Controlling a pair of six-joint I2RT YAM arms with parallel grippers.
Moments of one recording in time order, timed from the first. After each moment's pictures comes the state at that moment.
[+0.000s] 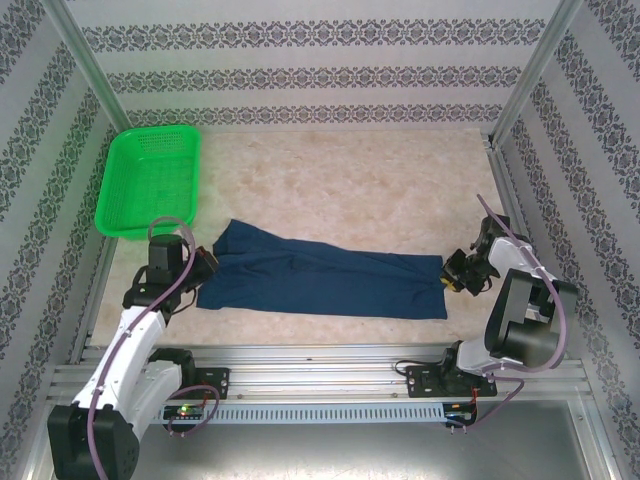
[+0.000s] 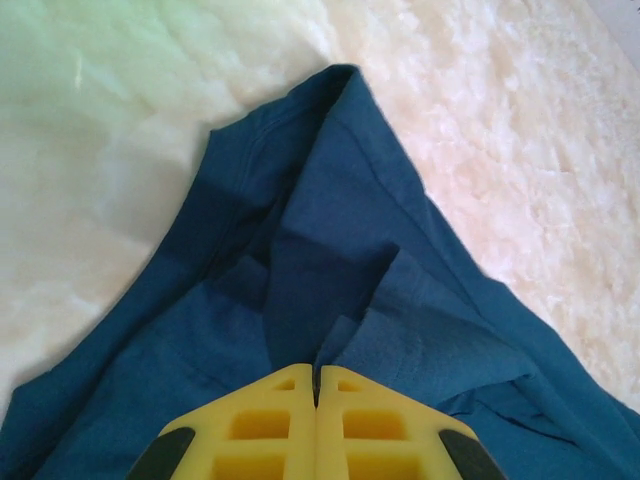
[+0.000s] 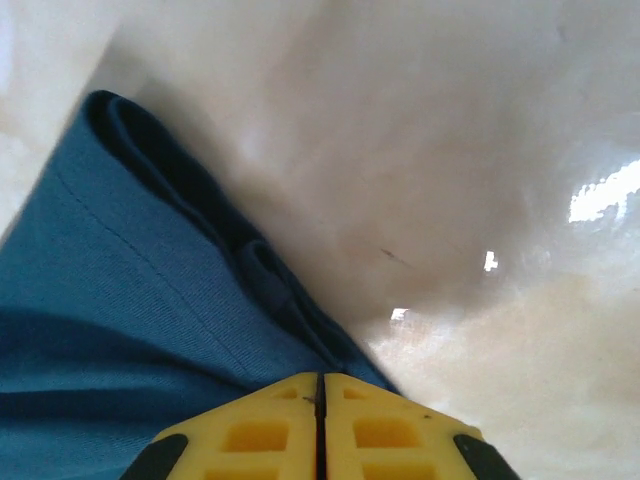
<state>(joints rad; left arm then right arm) -0.02 0.81 0.50 -0.45 0.18 -0.67 -0.33 1.46 0.78 -0.81 -0.32 0.48</state>
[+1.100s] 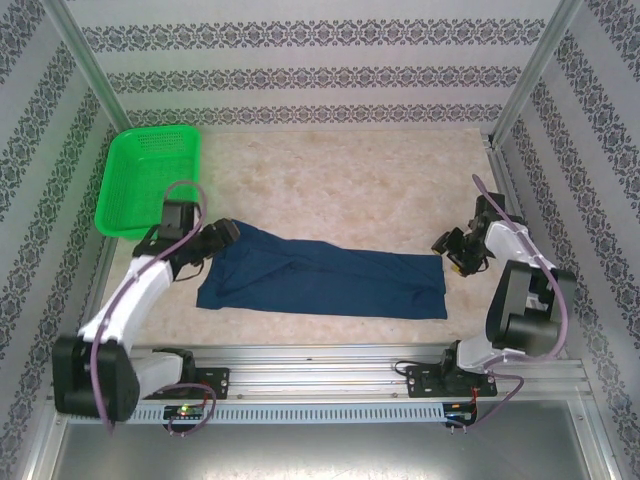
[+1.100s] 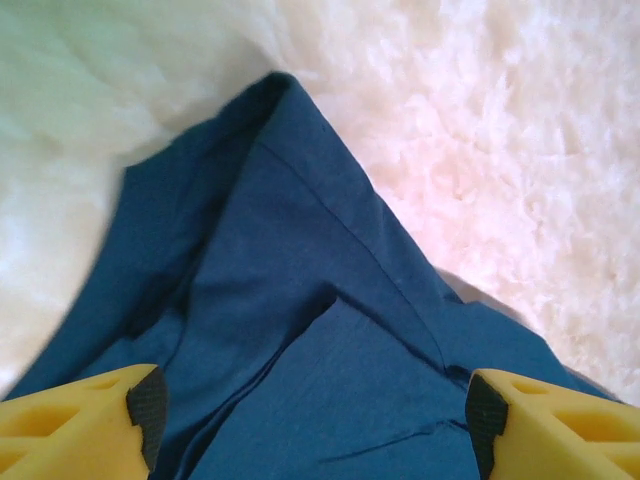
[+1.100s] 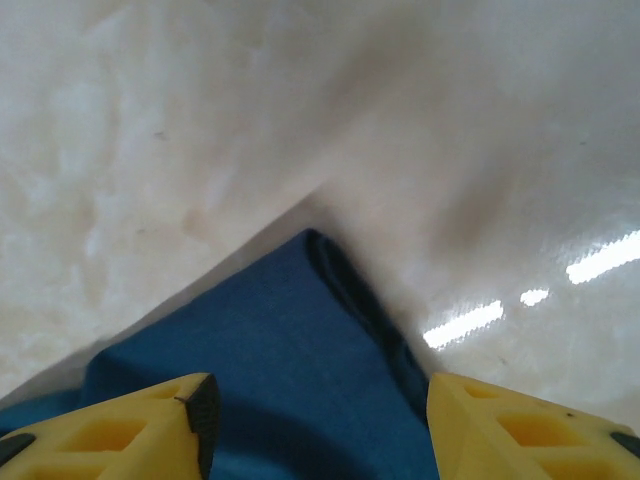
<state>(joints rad) -0.07 1.23 0.81 -0.50 0.22 -0.64 -0.25 1.54 0.93 -0.77 -0.28 0.51</state>
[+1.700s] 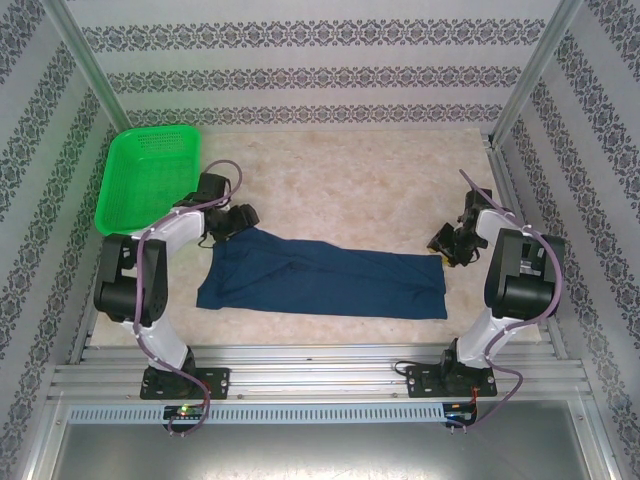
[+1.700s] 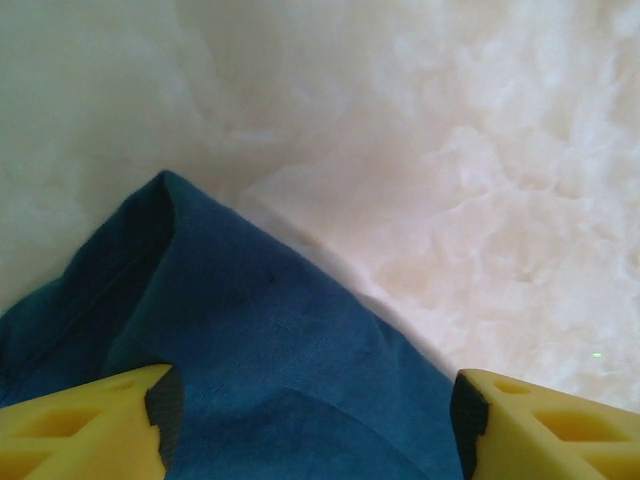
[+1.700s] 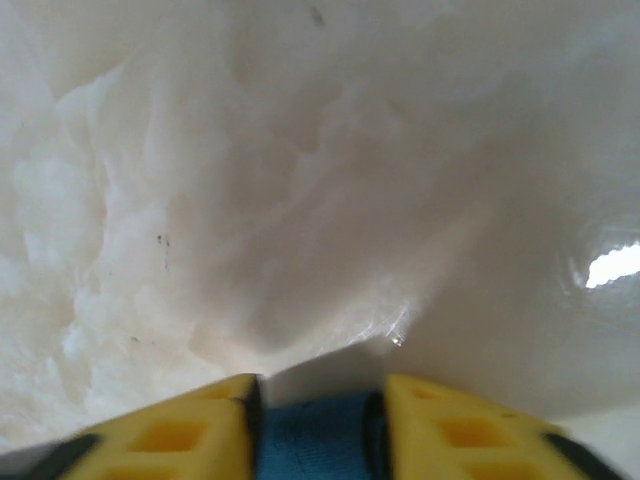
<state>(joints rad) -0.11 1.75 1.08 -0.40 0.22 -0.58 -0.22 1.74 1.01 -0.68 -0.30 0.49</state>
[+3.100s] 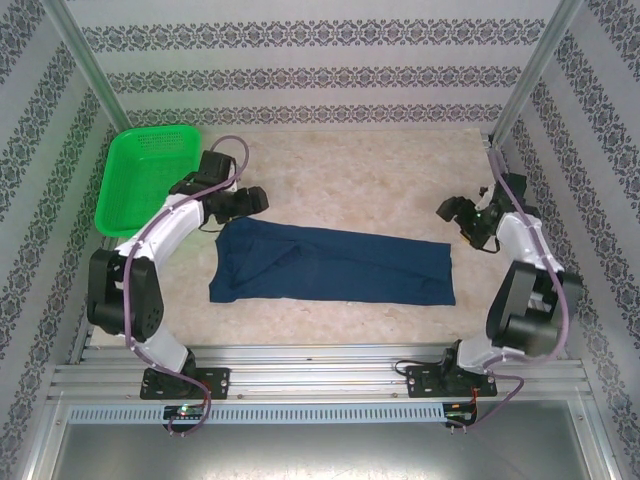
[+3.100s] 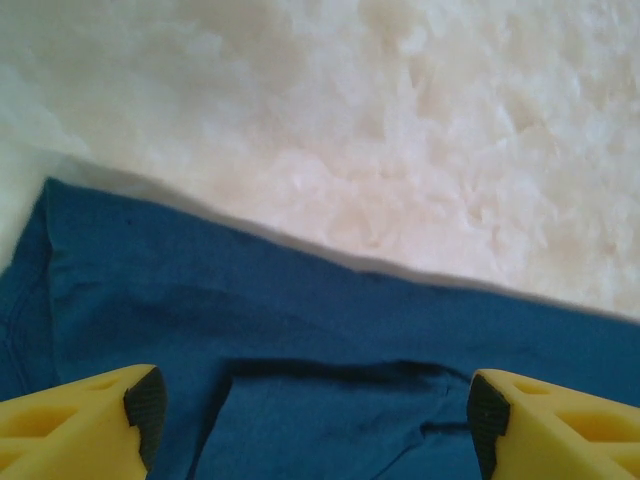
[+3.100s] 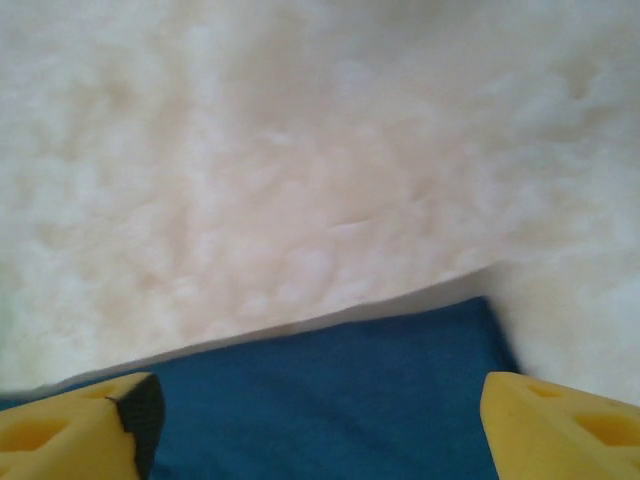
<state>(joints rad) -0.18 1.63 1.25 -0.61 0.22 -0.45 -0.30 1.49 1.04 -0.61 -0.45 0.41</state>
